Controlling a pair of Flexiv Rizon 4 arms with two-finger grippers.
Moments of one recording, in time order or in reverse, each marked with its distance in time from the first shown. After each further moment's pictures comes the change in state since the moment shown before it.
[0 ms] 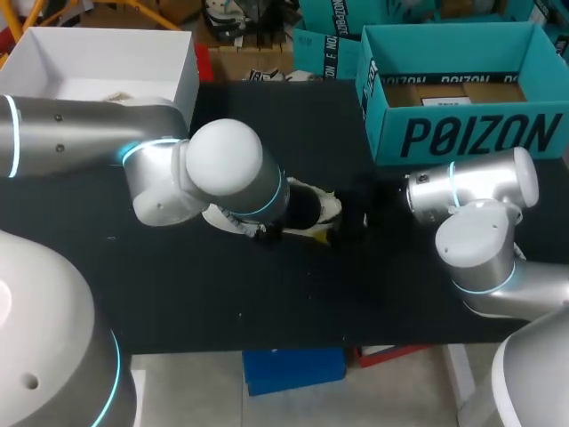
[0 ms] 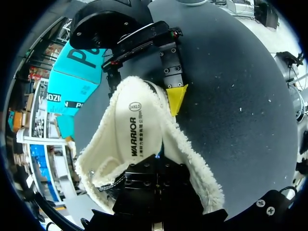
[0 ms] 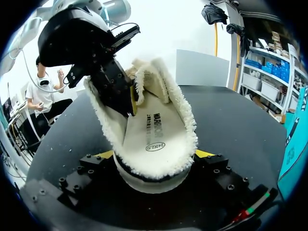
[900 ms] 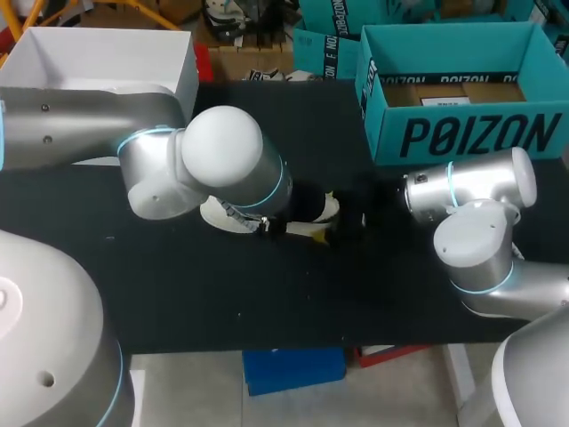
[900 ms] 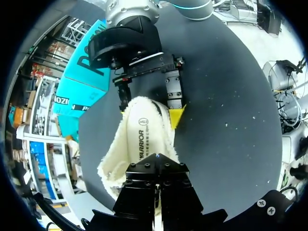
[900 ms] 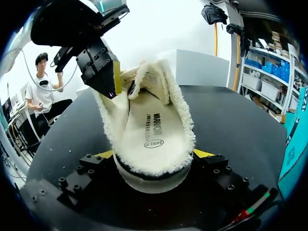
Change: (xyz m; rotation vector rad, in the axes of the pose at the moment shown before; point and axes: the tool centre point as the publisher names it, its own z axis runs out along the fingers) left arm -0.002 -0.013 -0.034 0.013 0.018 -0.033; right arm 0.000 0.001 0.003 0.000 0.001 0.001
